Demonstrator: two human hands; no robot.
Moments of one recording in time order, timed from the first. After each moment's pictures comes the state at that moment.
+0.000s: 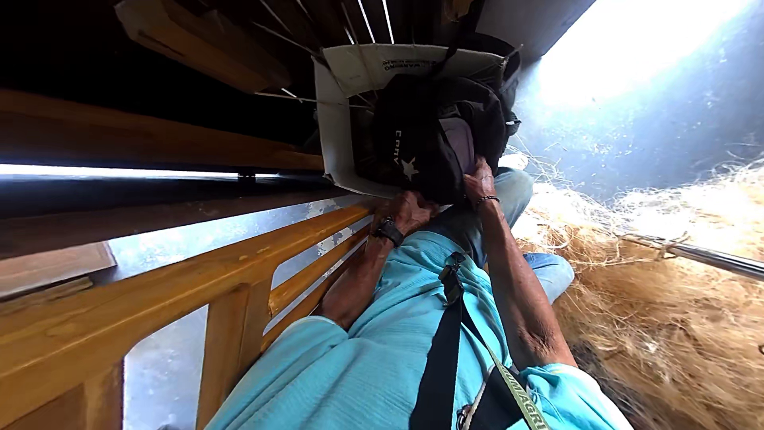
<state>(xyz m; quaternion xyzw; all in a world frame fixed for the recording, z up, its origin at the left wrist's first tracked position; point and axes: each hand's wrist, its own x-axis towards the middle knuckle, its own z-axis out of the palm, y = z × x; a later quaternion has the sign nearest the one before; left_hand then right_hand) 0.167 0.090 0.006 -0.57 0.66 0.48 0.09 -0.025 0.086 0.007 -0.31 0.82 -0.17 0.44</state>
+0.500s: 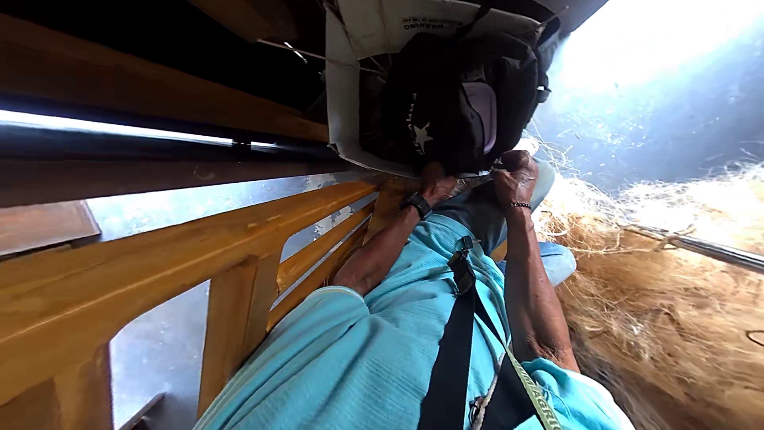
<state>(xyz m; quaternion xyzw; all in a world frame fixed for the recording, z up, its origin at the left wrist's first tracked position) 0.127 0.095 -0.013 -0.60 0.58 0.55 -0.01 -0.023 0.139 0.058 -0.34 0.82 -0.26 0.37</state>
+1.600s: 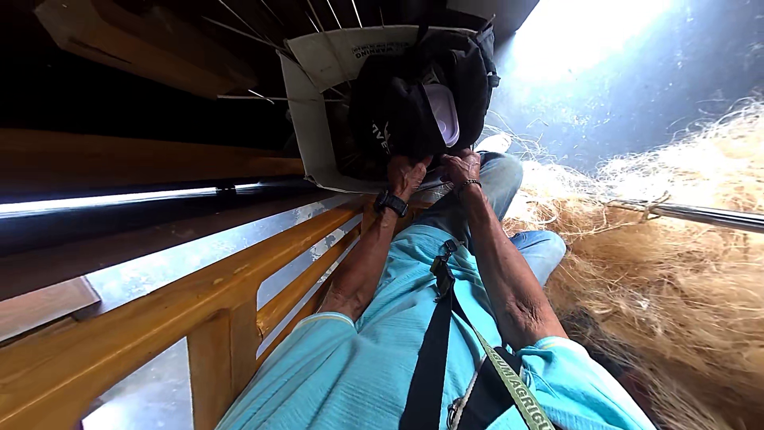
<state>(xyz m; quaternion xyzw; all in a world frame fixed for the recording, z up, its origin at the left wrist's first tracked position) 0.121 0.048 -0.017 -0.62 0.64 0.45 -0.11 -0.014 0.084 -0.033 -0.08 0.79 -0.34 0.50</state>
